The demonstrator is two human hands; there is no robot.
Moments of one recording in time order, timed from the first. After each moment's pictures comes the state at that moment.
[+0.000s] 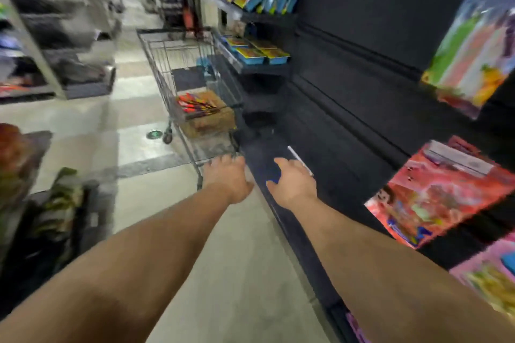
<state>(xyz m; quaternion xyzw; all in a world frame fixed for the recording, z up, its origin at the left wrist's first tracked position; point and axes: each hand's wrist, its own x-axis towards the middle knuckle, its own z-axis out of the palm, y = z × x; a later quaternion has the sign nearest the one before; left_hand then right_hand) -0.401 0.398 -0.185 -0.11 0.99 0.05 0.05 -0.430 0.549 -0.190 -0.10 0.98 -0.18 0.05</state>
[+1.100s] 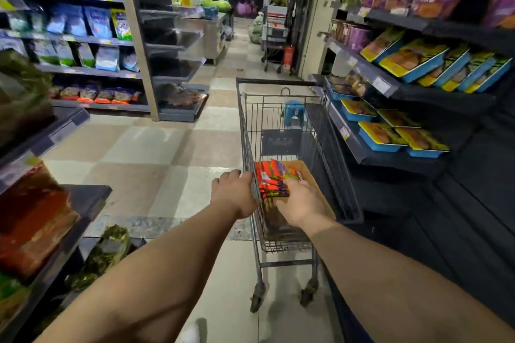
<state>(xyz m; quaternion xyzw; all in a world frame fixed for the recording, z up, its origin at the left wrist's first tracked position) -0.808 -0.045 -0.189 -0.27 0.96 0.10 0.00 -0.889 0.090 -0.189 -0.26 0.94 -0.18 0.09</state>
